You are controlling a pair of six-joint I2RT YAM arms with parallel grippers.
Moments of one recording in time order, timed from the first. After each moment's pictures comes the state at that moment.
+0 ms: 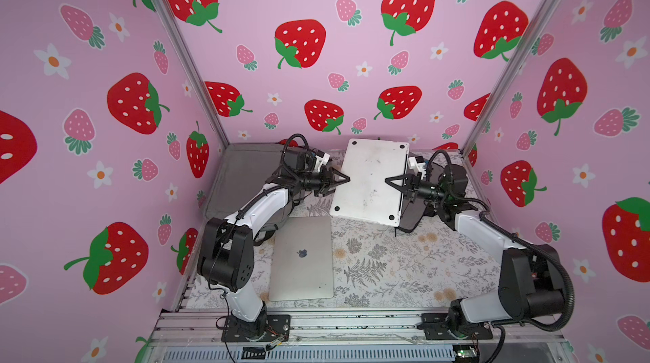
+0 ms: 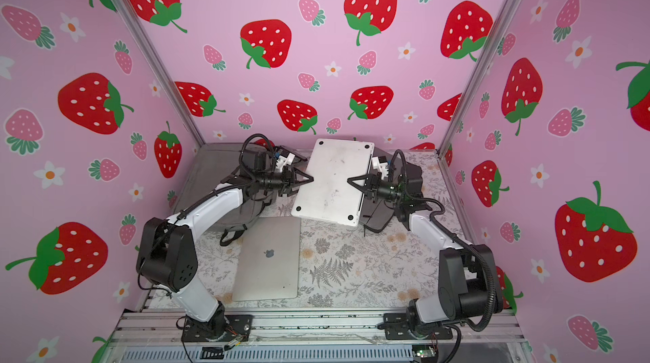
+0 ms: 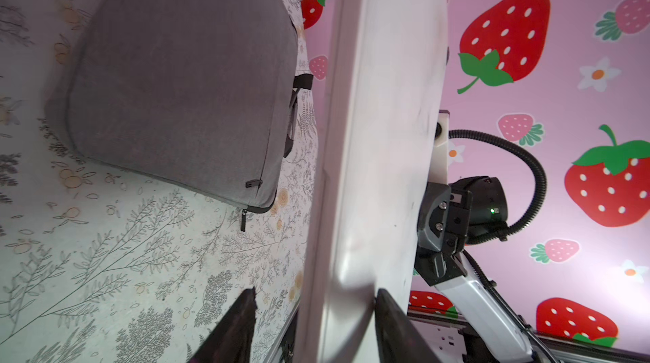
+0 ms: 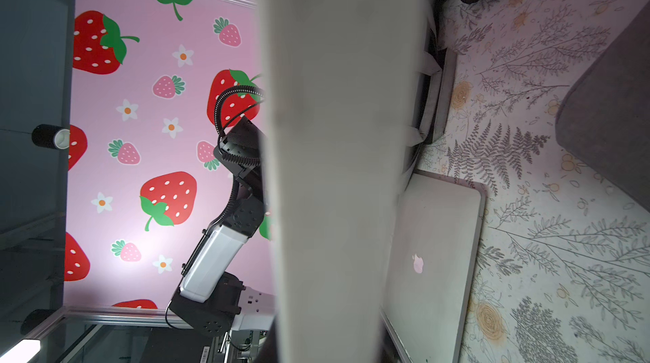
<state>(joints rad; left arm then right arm) -0.32 1.71 1.32 -0.16 0.98 -0.84 0.24 1.45 0.87 0.51 -1.08 1.26</state>
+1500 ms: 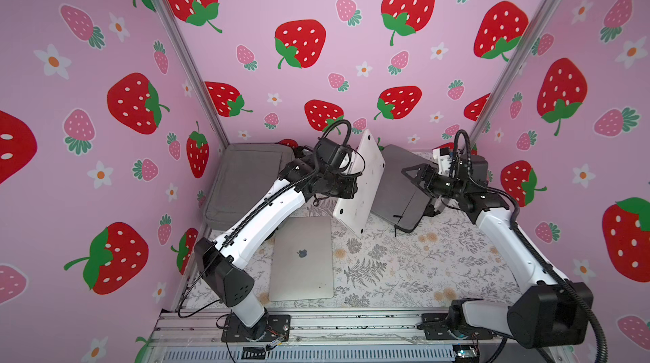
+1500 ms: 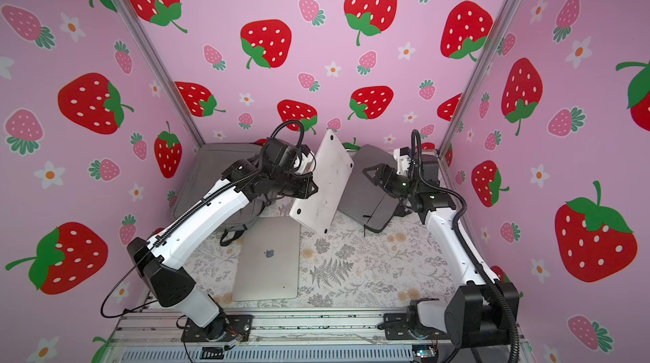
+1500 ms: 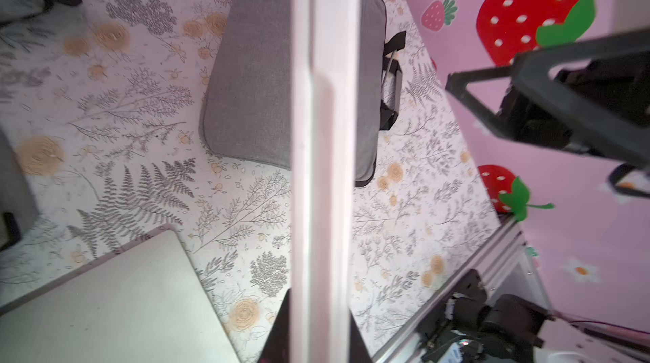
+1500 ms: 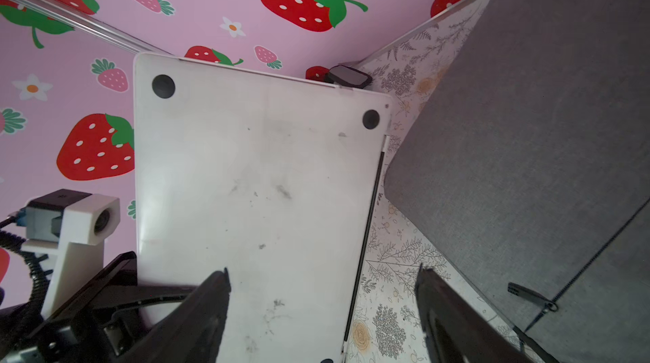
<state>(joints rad) -0.71 1.66 1.81 -0.99 0.11 -0.34 0.21 1.28 1.11 -0.29 -0.68 0.69</state>
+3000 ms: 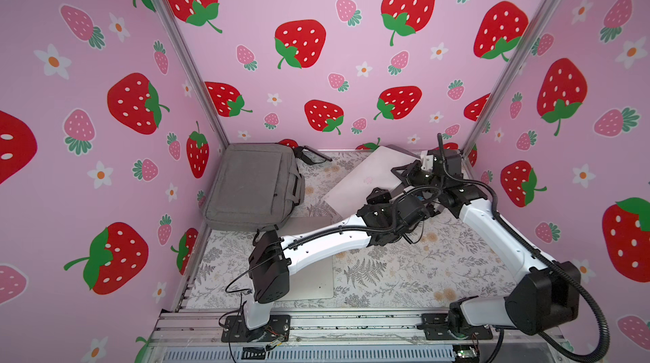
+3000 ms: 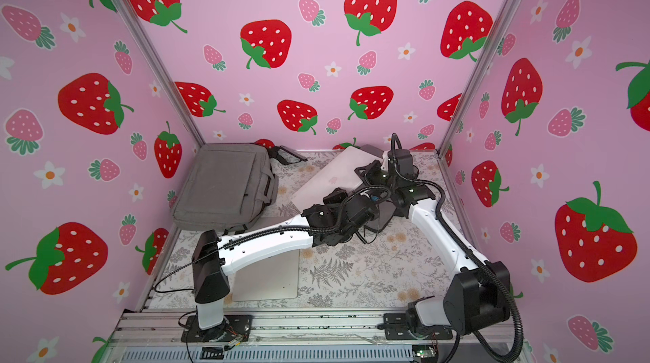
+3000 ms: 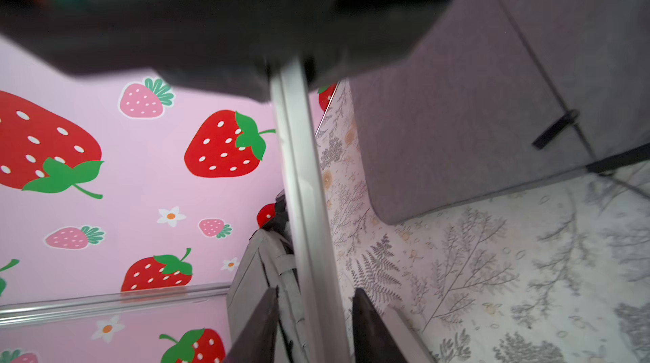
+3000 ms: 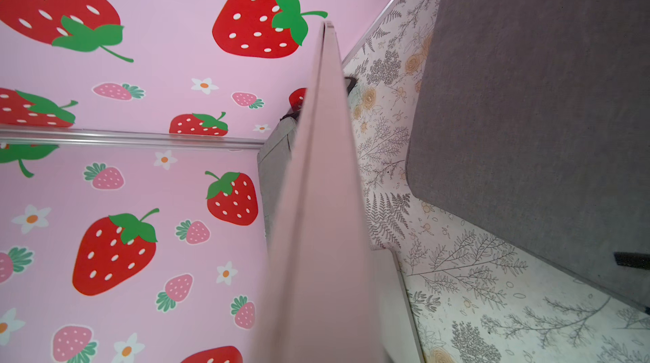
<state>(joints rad) -1.16 1.91 1.79 -0.69 -0.95 0.38 0.38 1.38 1.17 -0.25 -0.40 1.08</state>
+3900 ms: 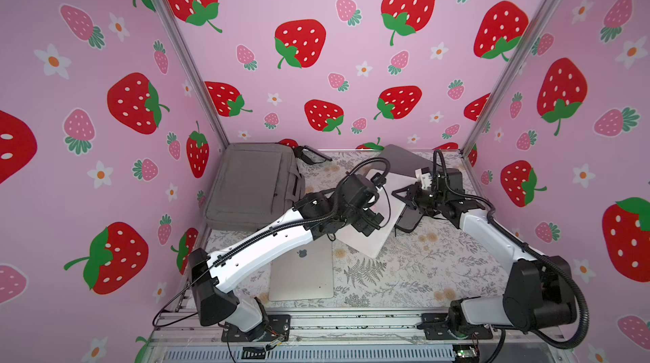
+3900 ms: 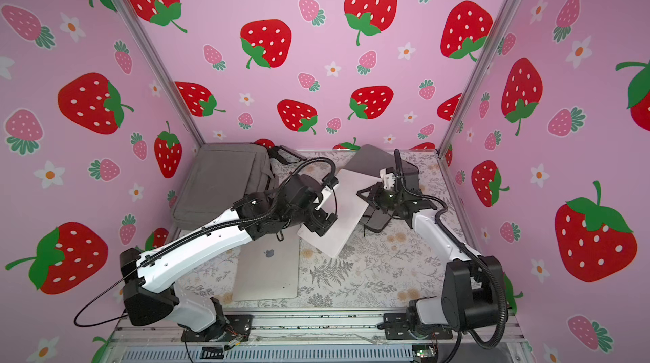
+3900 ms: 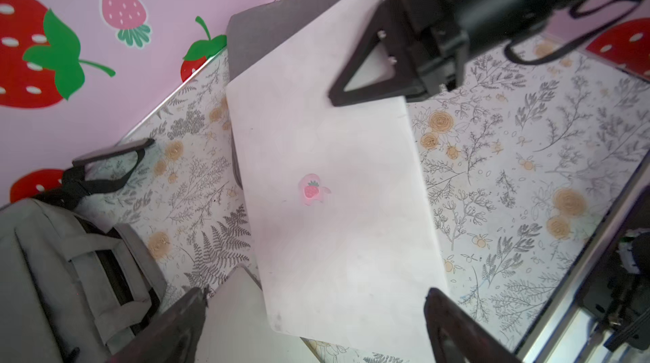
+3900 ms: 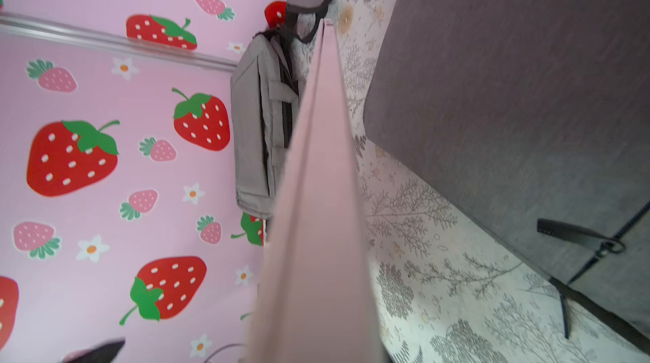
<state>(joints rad) -0.94 1.50 1.55 -0.82 -0.21 -0.05 0.26 1.37 0.93 -0.22 -0.74 0.78</state>
